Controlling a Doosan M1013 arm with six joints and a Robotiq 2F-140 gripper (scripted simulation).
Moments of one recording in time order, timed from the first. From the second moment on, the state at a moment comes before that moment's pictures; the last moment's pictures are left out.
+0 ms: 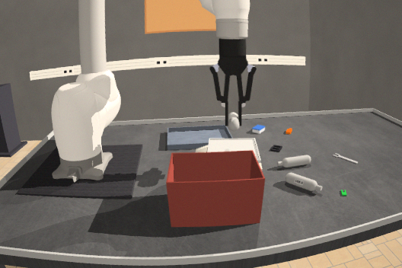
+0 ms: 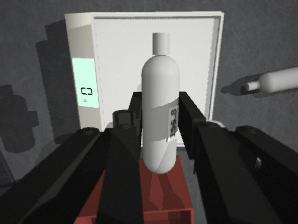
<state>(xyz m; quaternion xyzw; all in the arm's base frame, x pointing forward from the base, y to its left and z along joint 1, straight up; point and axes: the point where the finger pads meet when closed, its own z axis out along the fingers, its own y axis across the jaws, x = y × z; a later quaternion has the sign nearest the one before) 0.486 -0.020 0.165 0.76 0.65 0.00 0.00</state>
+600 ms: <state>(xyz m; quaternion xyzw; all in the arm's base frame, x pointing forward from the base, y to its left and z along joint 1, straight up) 0.486 -0.019 0.198 0.76 0.65 0.00 0.00</state>
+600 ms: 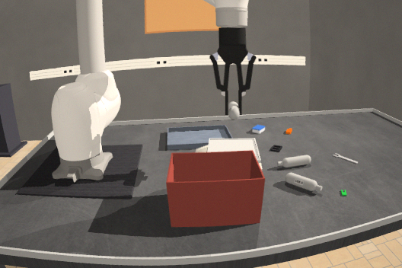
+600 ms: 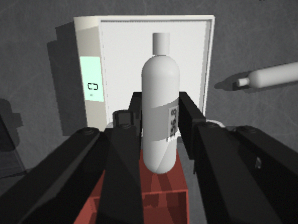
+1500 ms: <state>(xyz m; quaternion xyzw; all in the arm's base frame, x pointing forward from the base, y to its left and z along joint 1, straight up) 0.370 0.214 0.196 0.70 0.72 0.00 0.00</state>
